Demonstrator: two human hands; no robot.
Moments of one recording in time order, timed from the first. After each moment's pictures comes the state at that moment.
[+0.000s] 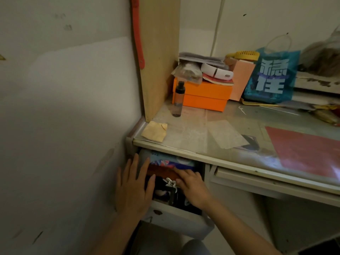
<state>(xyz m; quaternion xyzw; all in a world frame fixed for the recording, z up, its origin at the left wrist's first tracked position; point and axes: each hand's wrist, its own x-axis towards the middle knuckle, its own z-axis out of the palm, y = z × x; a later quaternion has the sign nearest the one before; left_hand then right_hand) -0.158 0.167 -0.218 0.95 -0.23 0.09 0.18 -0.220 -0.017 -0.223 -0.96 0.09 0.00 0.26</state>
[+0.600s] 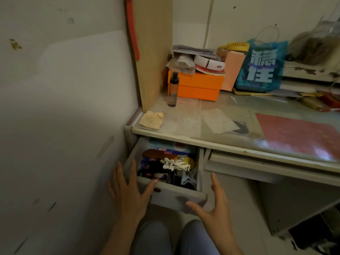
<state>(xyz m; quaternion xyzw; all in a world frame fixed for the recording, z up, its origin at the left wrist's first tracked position) -0.207 0.191 -0.246 0.95 -0.13 0.07 0.27 -0.348 0.022 -0.233 -0.81 0.26 -0.22 0.48</state>
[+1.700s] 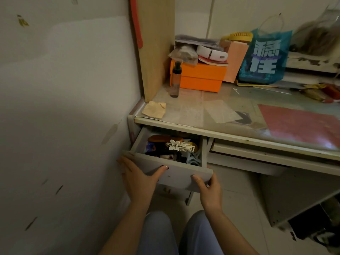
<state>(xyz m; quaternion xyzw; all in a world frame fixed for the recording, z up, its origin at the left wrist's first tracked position) -0.213 0.171 -0.249 0.89 -0.02 -0.01 0.46 -0.318 0.022 -0.270 -0.67 0.32 -0.26 0.62</state>
